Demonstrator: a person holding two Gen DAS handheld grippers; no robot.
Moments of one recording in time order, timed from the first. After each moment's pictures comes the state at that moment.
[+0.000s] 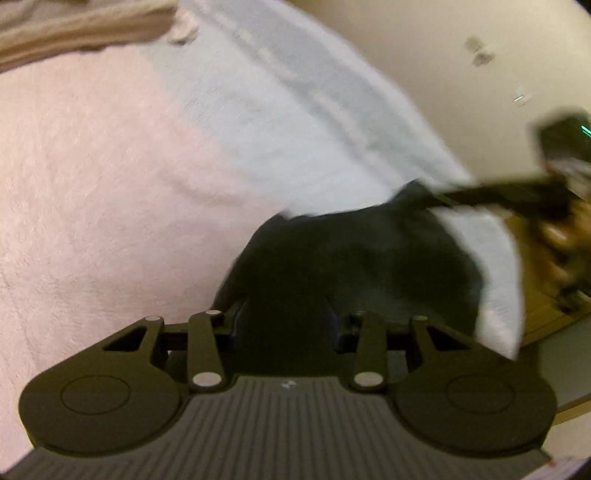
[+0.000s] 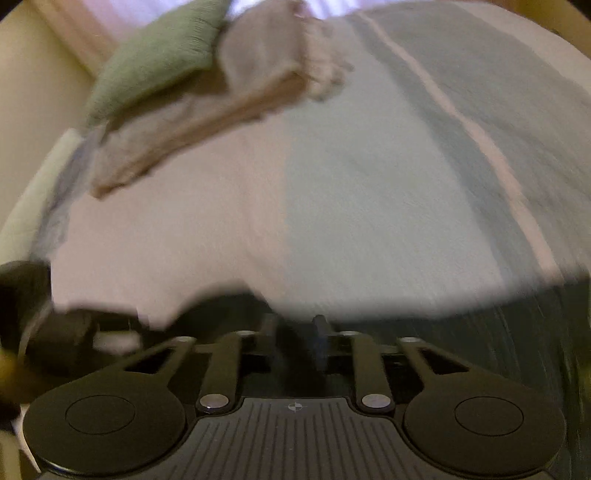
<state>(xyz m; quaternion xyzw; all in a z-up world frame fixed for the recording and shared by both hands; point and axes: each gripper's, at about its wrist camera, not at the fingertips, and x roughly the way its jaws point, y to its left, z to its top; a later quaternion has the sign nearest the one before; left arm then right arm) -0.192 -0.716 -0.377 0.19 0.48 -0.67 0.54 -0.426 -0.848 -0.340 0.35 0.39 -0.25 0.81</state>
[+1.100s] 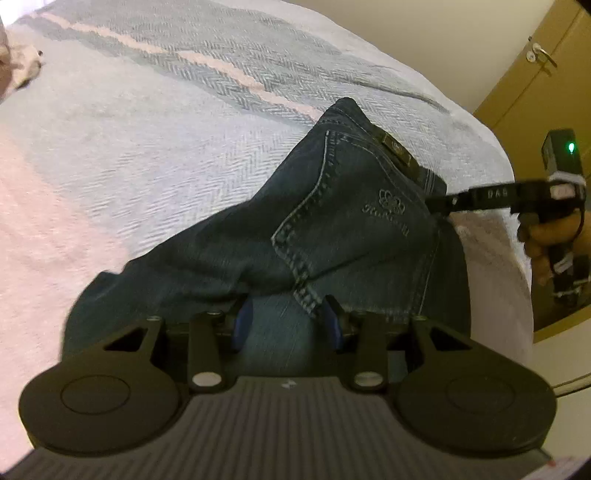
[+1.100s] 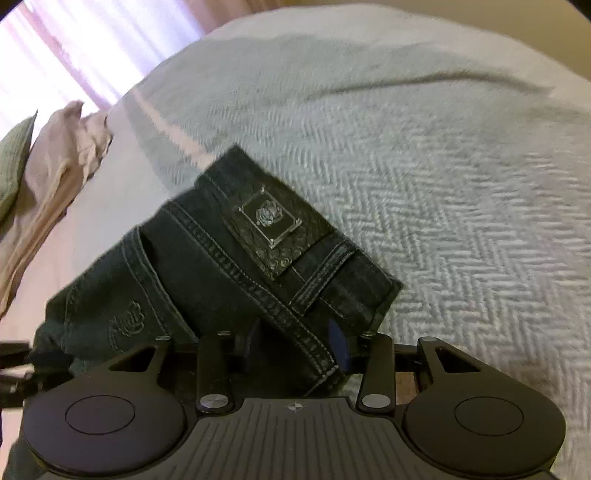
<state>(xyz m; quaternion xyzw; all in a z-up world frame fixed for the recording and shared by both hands) -0.322 -0.773 -0.364 0.32 0.39 -0.74 0.45 -0.628 -0.828 -0.387 0.44 0.26 -0.51 0.69</state>
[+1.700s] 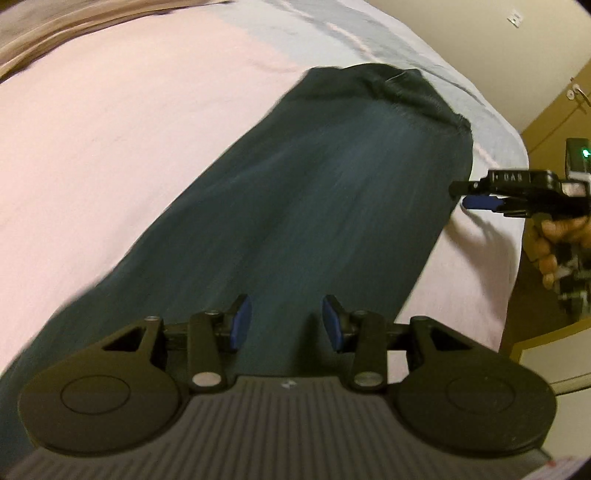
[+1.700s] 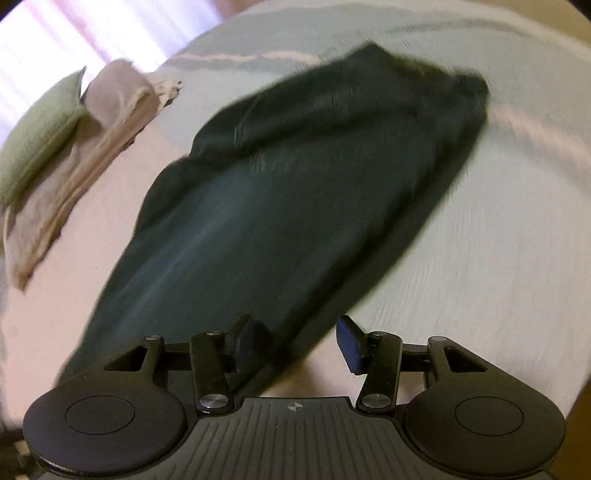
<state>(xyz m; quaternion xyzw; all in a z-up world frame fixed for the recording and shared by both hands) -0.161 -0.444 -0.338 0.29 0.46 -0.65 0.54 -0.471 -0.604 -0.389 0.48 0.25 -0.51 0.67</state>
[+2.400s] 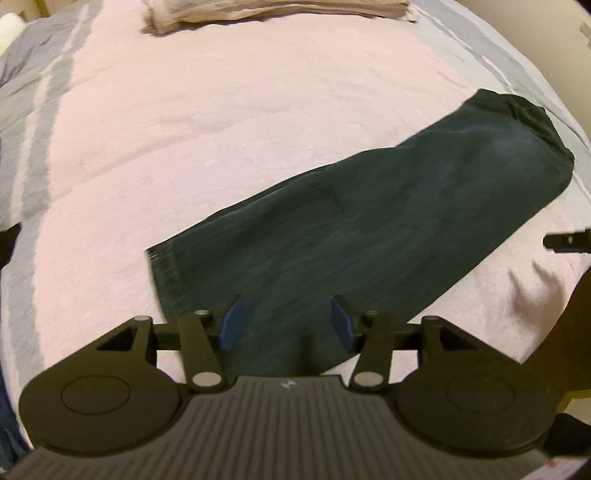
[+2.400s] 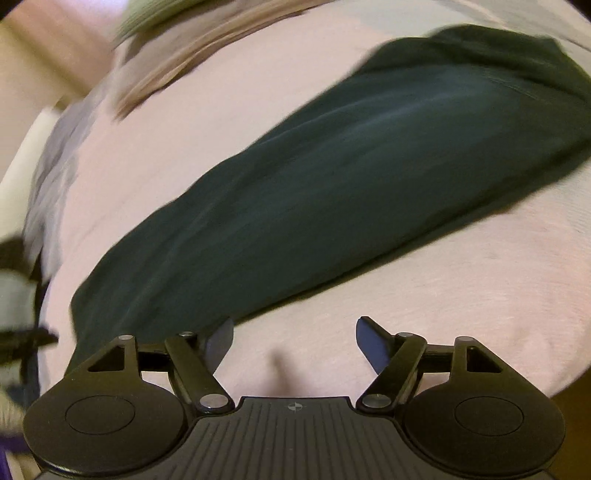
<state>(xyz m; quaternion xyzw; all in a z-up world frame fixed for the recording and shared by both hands) -0.045 -0.252 -0.279 0.28 0.48 -0.47 0.68 -0.331 -0.458 -0.351 0.41 0.41 -0.32 0.75</state>
